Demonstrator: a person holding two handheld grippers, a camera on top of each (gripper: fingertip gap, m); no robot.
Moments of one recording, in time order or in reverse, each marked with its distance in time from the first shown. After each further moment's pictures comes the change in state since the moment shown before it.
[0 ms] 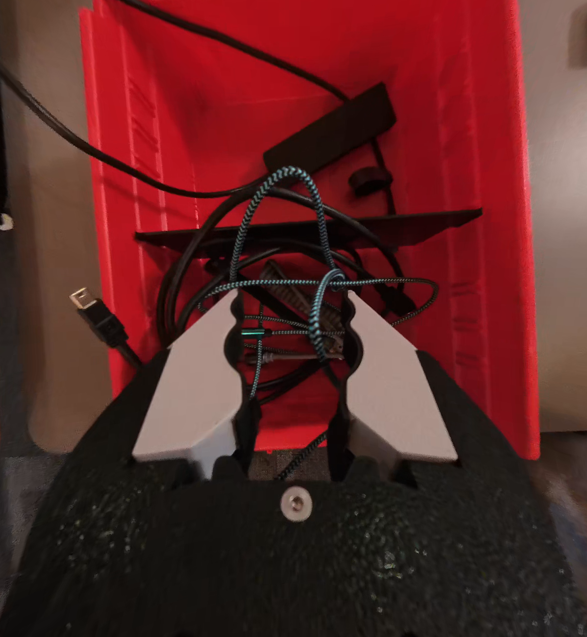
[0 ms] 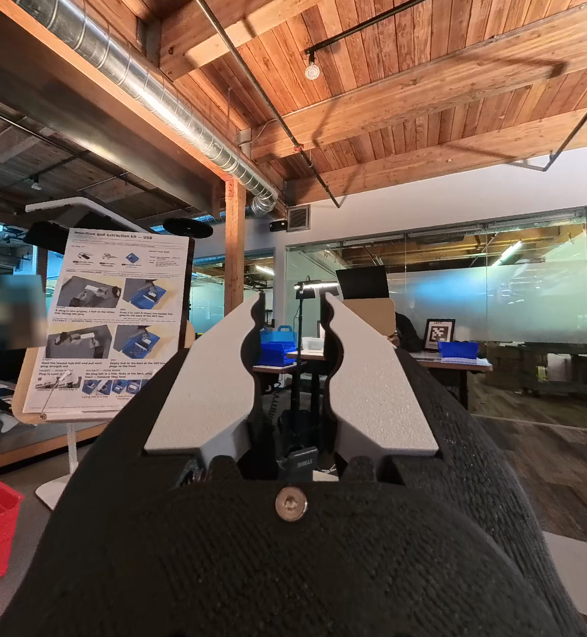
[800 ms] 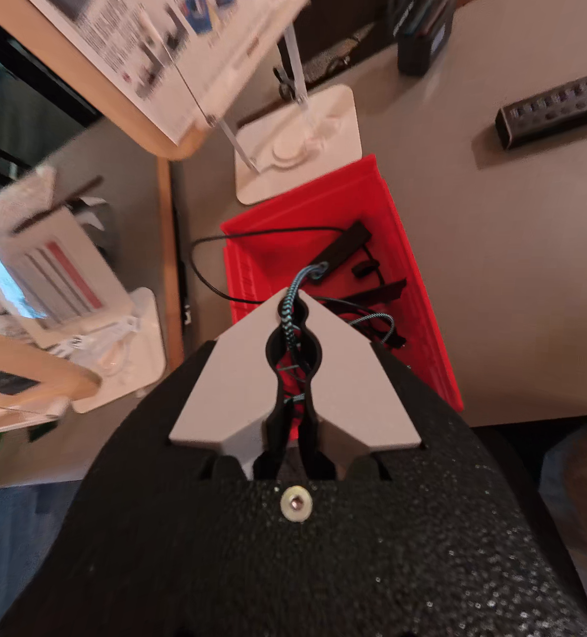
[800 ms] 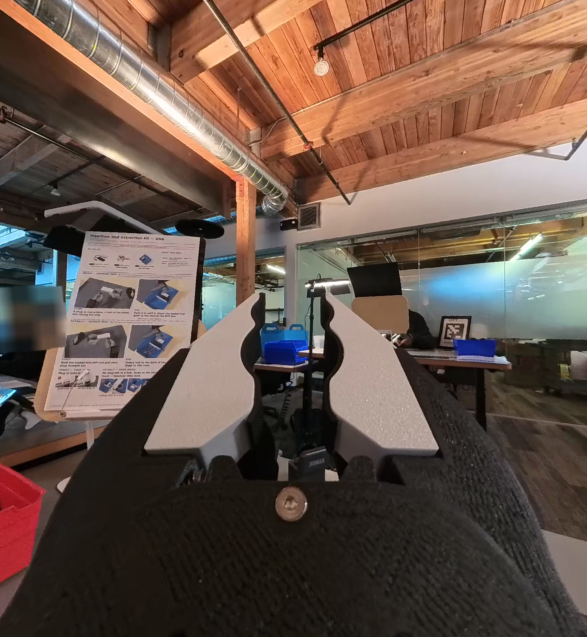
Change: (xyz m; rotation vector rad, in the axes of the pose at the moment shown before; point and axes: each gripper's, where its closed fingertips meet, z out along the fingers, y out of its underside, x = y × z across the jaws) left arm 0.027 -0.090 -0.134 0.238 -0.193 0.321; right arm -0.004 0.003 0.002 -0.005 -0.030 0.032
